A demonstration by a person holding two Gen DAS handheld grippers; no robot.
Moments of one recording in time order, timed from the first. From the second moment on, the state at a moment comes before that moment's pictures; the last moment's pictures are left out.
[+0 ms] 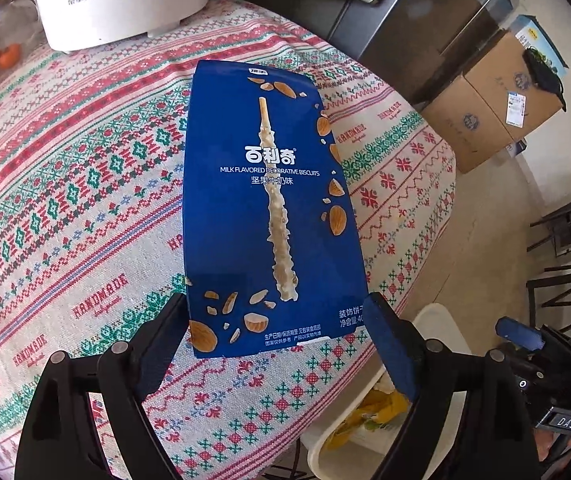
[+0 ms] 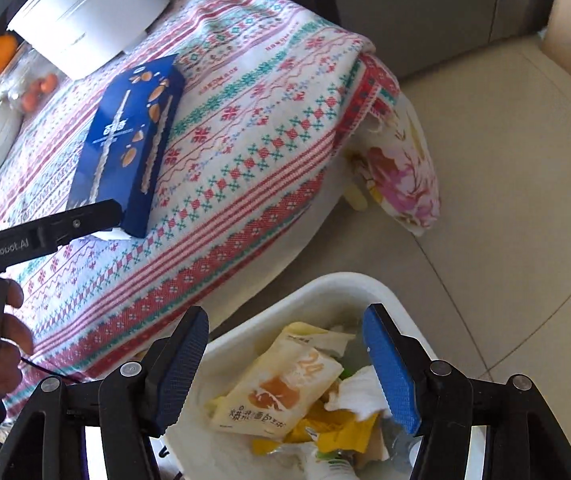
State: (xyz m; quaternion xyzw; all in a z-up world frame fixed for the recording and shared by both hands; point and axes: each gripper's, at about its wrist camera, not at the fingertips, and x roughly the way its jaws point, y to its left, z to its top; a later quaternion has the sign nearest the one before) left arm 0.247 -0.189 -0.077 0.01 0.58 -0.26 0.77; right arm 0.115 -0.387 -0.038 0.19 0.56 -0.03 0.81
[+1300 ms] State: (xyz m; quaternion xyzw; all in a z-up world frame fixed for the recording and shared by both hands) left arm 0.338 -0.097 -0.077 -0.22 0.60 -0.18 0.75; right arm 0.103 -0.399 -0.013 0.23 0.52 0.02 0.82
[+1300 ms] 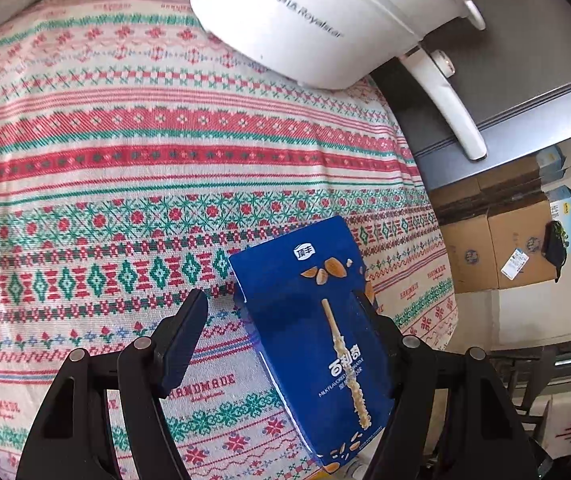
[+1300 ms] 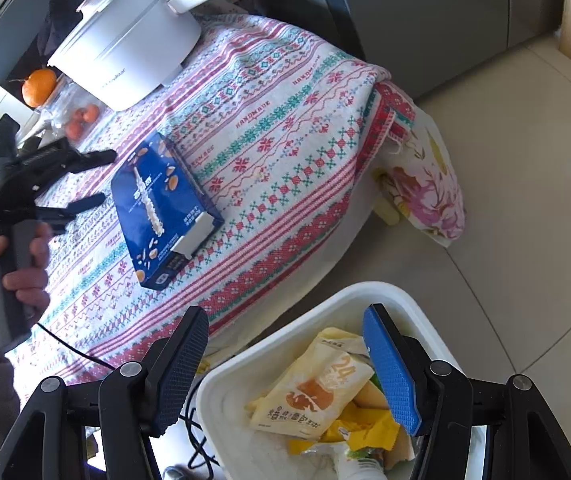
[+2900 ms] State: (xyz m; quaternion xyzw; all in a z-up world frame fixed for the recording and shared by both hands) left arm 0.322 -0.091 -0.096 -0.28 0.56 -0.25 0.74; right arm 0.116 -0.384 -0.025 0.21 0.54 0.01 0.82
